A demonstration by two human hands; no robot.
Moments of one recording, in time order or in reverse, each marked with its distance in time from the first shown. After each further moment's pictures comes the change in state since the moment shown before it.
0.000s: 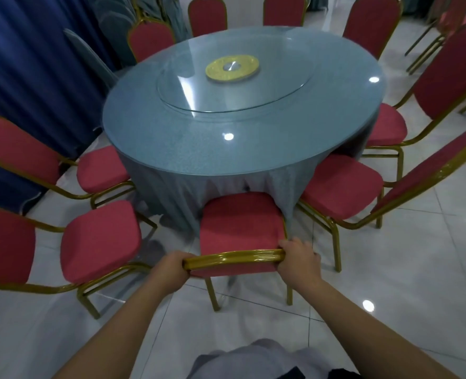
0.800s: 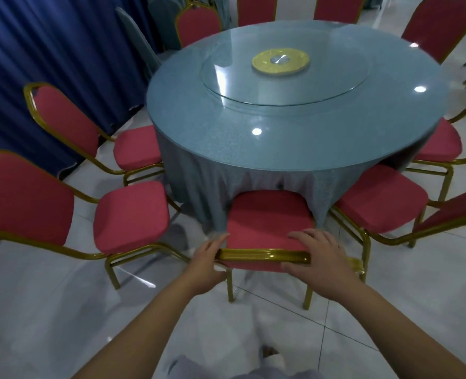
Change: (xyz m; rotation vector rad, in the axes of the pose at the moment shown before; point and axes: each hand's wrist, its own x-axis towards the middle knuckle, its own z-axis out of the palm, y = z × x) left_hand -0.009 -0.049 0.012 -0.263 0.027 0.054; right_hand -0.028 -0.064 -0.028 0.001 -0.069 -0.278
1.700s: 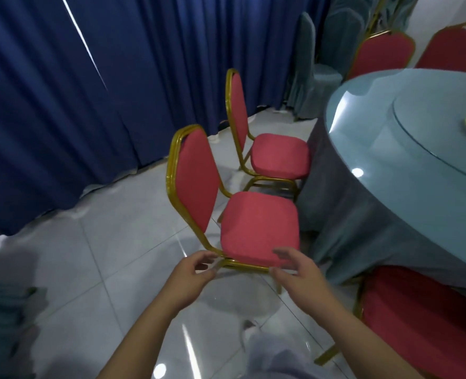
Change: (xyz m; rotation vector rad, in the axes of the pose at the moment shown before) left_hand -0.148 -0.384 -0.327 -0.642 0.498 -0.305; right_hand 0.125 -0.513 0.239 0.493 -0.315 -0.221
